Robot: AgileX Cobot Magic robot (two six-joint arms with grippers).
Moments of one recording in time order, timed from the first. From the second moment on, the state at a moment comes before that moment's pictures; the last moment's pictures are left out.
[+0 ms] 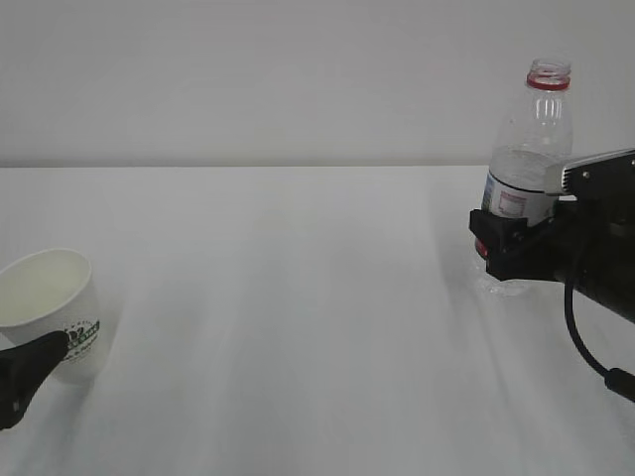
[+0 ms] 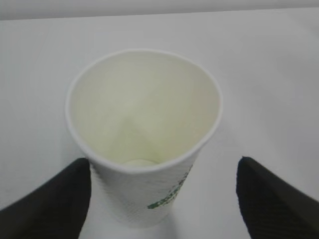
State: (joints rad) left arm -0.02 1.55 0.00 0.30 -1.09 -0.17; right arm 0.15 1.76 -0.49 -0.23 -0.90 0.07
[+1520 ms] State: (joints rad) left arm -0.02 1.85 -0.16 0.34 -1.16 -0.08; right arm 0.15 1.76 -0.49 -0.23 -0.90 0.07
